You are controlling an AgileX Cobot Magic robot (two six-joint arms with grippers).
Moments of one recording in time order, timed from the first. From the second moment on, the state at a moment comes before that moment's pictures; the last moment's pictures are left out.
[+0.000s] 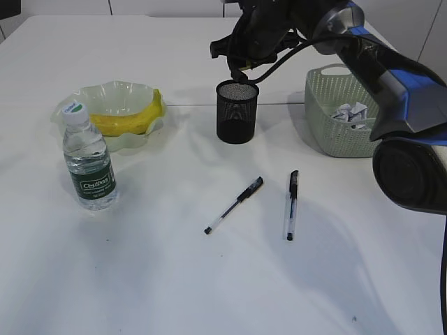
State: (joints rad) left arm 0.19 1.25 -0.96 -1.50 0.71 1.80; right arm 0.35 2.67 -2.87 -0.09 1.11 0.12
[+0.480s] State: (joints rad) left arm 0.19 1.25 -0.96 -1.50 0.71 1.80; right arm 0.35 2.67 -2.87 -0.10 1.08 0.12
